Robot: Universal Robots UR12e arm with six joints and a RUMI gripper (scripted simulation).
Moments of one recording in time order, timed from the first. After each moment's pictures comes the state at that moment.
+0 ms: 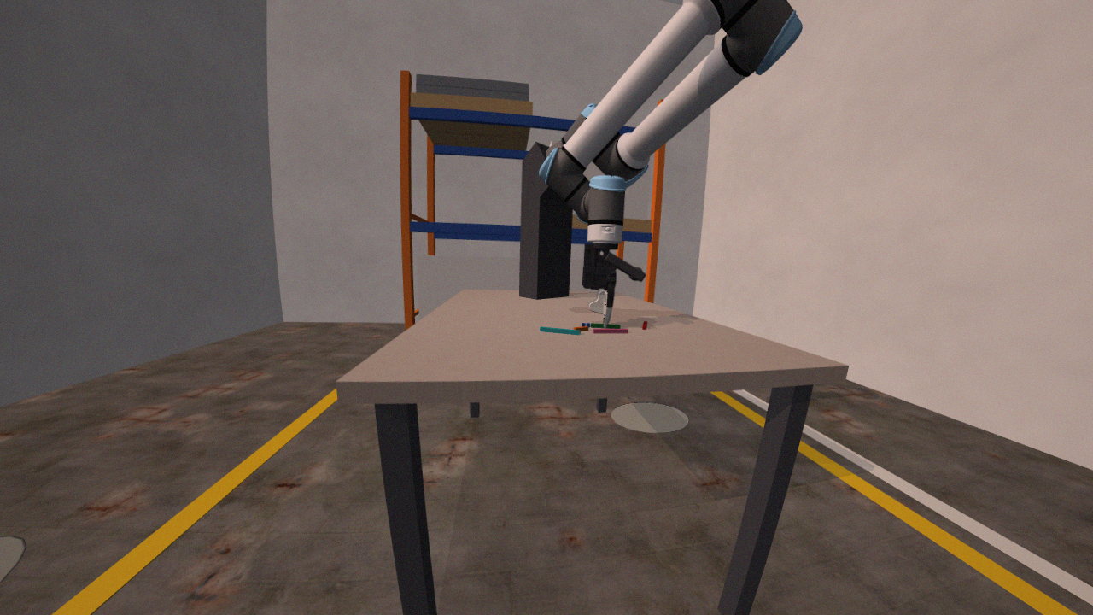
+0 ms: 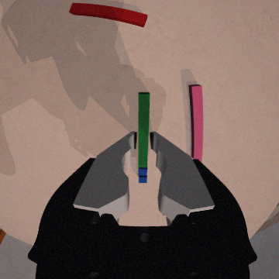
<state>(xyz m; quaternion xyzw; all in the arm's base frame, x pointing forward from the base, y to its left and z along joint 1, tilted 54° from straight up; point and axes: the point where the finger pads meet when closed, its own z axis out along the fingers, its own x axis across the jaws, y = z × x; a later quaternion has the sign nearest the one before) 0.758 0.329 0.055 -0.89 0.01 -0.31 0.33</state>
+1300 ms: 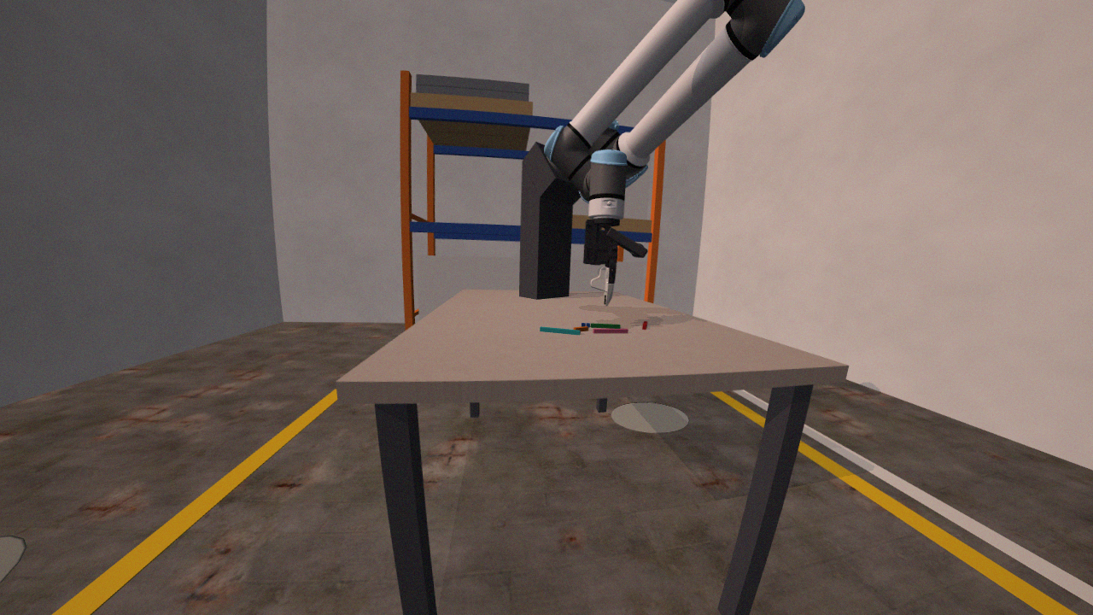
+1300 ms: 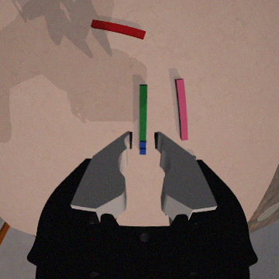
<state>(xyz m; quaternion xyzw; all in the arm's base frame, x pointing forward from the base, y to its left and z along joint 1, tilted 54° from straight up) 0.723 0.292 0.092 -0.89 0.01 -0.31 0.33</state>
